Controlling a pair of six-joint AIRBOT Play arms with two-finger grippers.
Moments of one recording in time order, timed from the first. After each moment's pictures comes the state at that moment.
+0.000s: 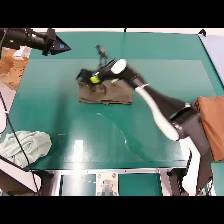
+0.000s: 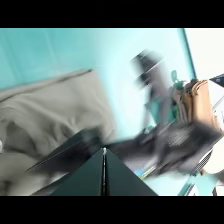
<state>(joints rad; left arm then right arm) 0.11 -1.79 2.05 0.60 -1.47 -1.36 0.59 -2.07 1.96 -0.64 0.73 1.53</state>
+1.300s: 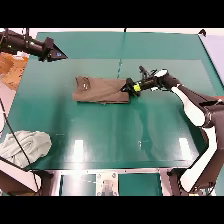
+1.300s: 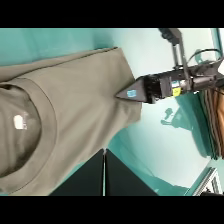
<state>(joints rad) 0.13 -1.79 2.01 0.67 -1.51 -1.30 0.13 -1.97 1.54 -0.53 1.07 1.40</state>
